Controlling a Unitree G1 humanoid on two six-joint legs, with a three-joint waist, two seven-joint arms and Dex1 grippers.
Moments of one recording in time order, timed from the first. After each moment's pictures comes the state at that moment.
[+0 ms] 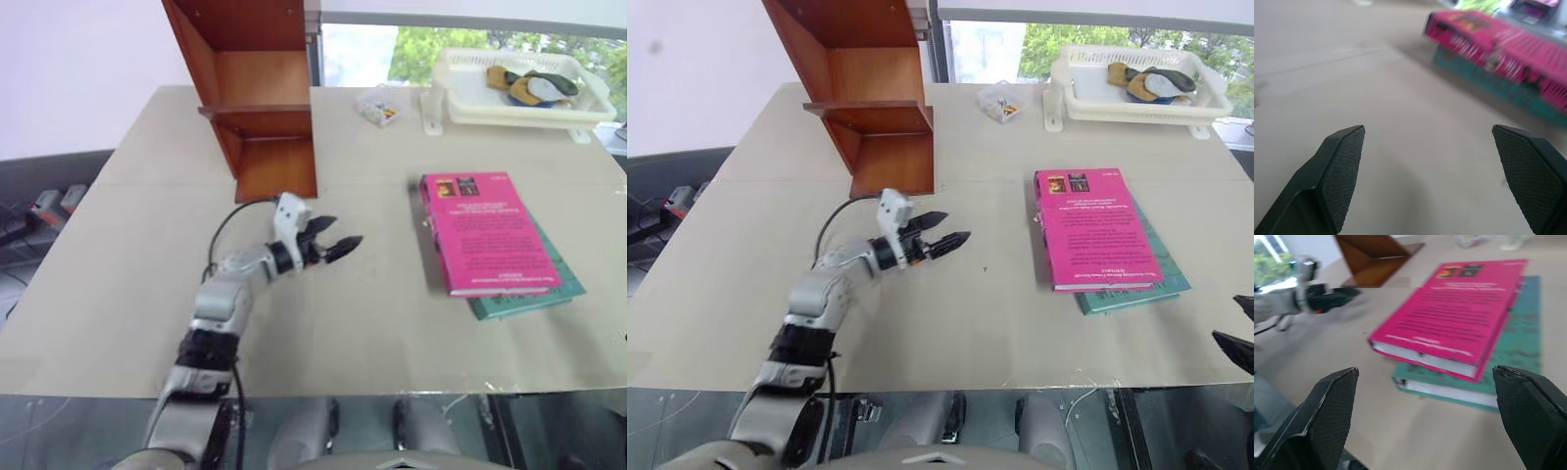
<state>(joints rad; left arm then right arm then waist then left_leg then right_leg) -0.51 0.26 -0.05 0.15 -0.40 0.51 -0.79 0.60 -0.78 -0.96 -0.20 0.94 0.48 1.34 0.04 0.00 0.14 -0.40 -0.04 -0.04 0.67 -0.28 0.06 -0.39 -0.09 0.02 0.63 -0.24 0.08</state>
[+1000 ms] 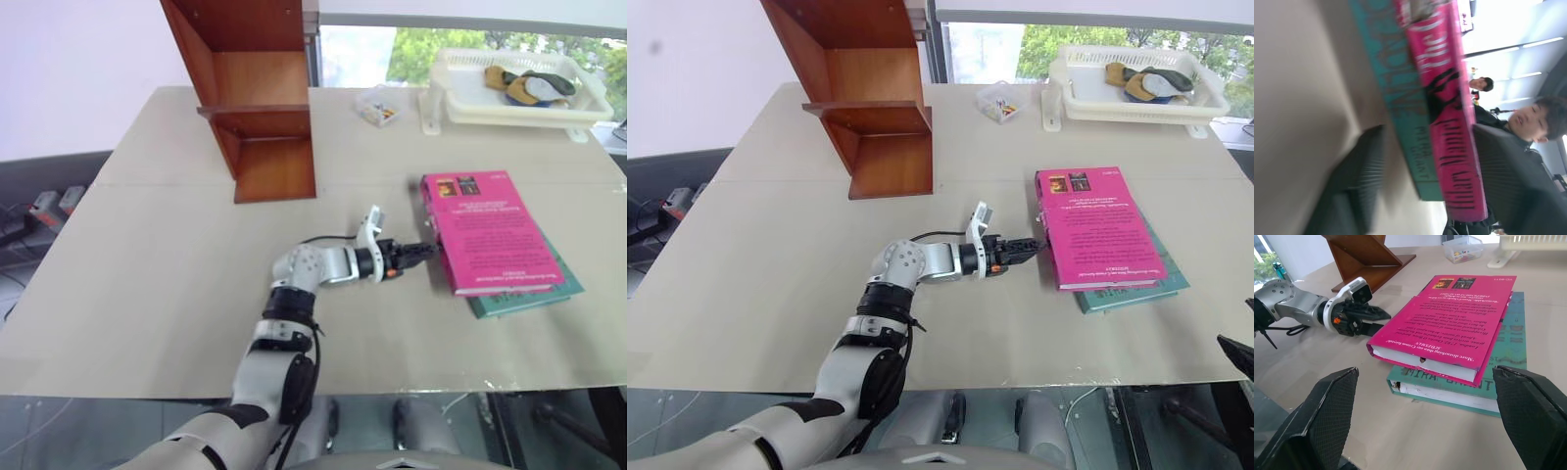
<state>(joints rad) -0.76 -0.14 0.19 0.51 -0.73 1.18 -0.40 0.61 -0.71 -0.99 -0.21 0.91 0.40 1.32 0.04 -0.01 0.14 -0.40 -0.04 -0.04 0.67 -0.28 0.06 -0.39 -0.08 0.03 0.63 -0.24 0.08</state>
